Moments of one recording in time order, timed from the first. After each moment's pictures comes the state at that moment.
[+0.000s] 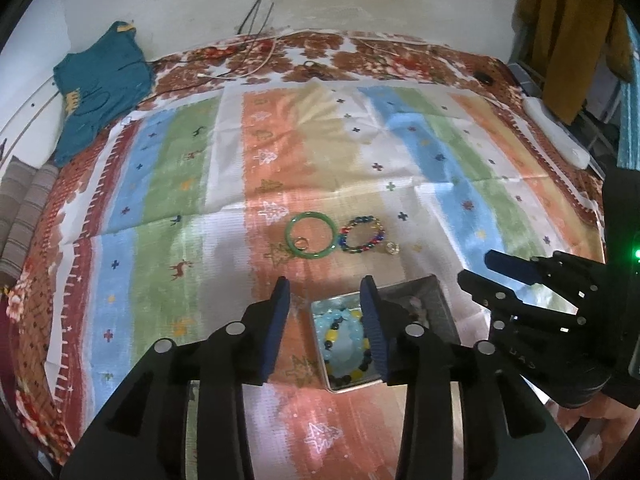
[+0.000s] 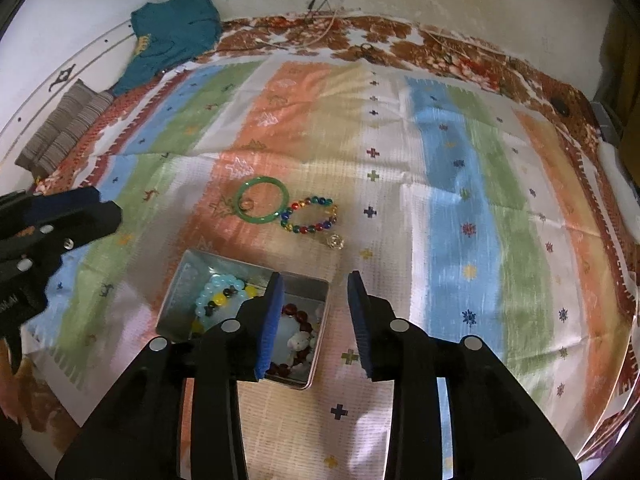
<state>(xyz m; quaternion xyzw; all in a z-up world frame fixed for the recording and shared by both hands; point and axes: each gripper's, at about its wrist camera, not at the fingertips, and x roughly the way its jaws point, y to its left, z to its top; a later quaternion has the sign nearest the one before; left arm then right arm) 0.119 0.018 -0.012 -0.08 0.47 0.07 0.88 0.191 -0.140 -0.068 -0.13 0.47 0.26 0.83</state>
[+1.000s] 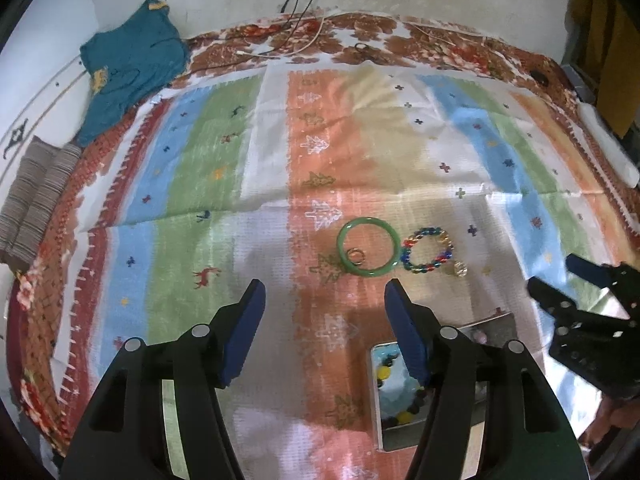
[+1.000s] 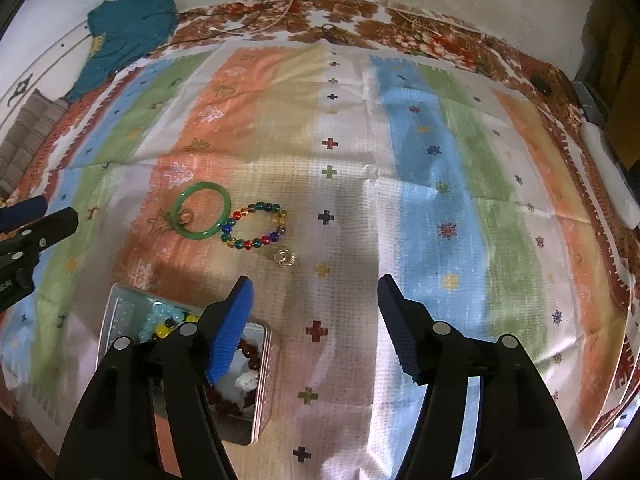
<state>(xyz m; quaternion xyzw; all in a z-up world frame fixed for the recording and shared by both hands) 0.167 0.052 -0.051 -0.08 0.49 0.14 0.86 0.244 -0.135 -0.098 -0.13 0.49 0.21 0.83</state>
